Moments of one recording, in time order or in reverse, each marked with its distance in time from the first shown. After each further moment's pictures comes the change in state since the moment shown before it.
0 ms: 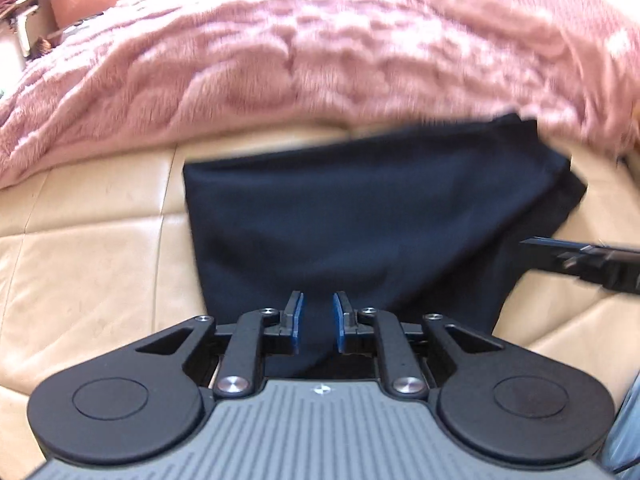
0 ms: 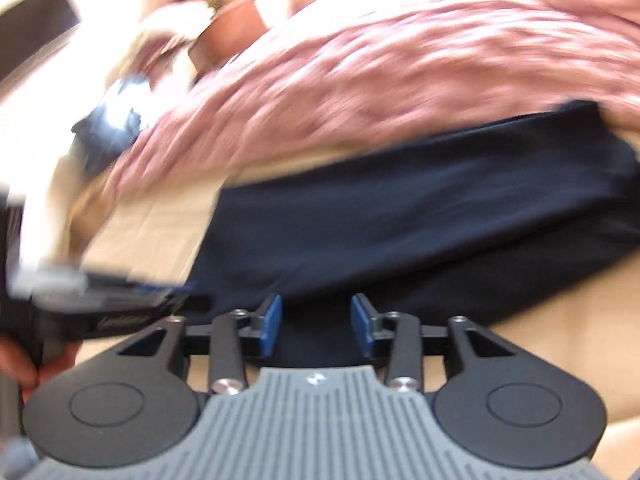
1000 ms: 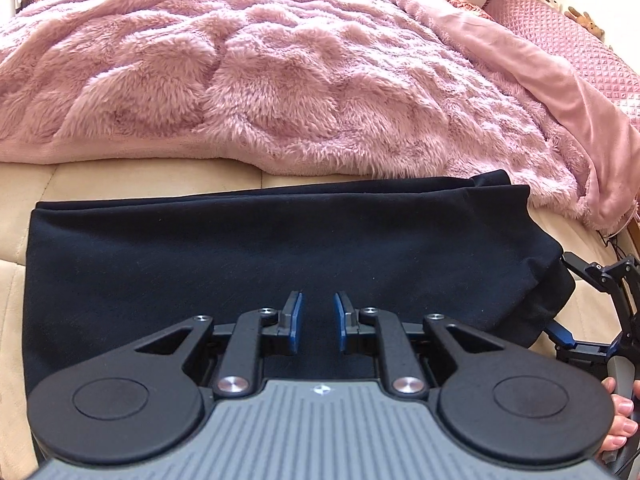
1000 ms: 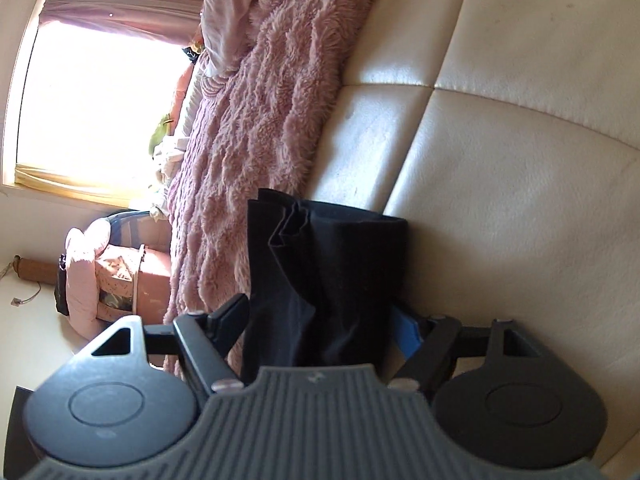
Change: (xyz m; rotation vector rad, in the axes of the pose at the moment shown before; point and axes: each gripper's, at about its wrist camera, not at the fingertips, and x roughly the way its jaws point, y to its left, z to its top) left arm 0.092 -0.057 0.067 -0.150 0.009 -0.111; right arm 0.010 -0.214 0.013 0.895 -0.305 0.068
